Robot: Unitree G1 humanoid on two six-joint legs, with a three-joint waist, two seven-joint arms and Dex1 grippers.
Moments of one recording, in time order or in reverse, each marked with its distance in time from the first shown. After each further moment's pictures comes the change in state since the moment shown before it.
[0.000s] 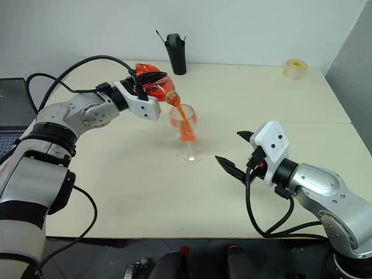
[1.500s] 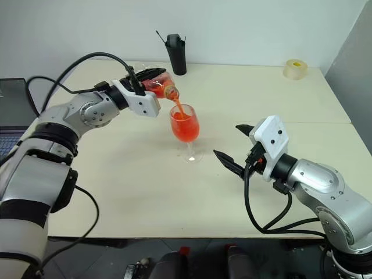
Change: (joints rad) left arm 0.037 -0.063 0.114 0.069 -0.240 -0.046 -0.202; right arm -0.043 0.006 0.021 0.025 -0.029 -0.042 0.003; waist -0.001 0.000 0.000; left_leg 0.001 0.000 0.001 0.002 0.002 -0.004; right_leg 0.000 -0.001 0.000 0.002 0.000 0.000
